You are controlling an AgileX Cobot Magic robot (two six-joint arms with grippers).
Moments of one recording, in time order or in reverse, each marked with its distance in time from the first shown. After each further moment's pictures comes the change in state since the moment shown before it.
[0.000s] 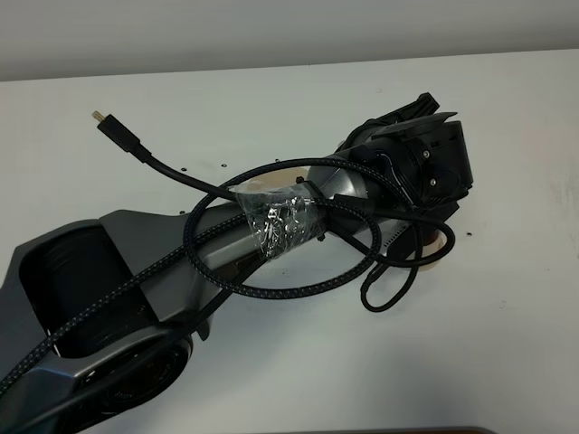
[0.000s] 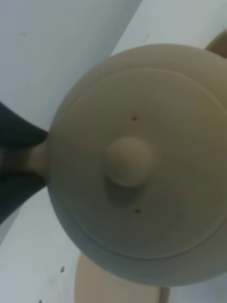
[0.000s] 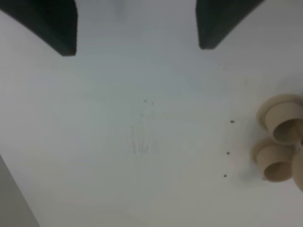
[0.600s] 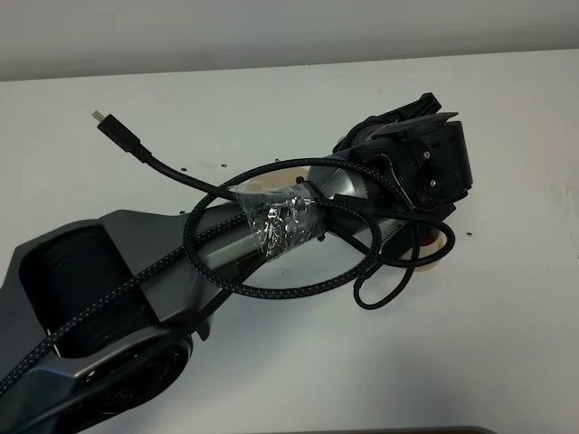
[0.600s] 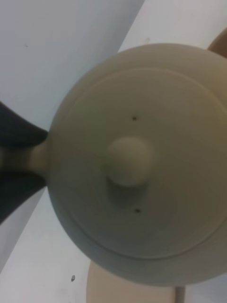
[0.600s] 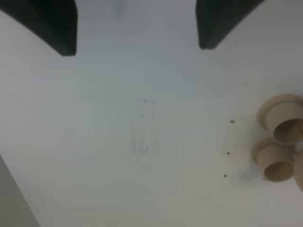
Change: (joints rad) left arm 0.000 0.000 0.000 0.020 -0.002 0.035; right arm 0.000 0.000 0.000 0.000 0.000 0.000
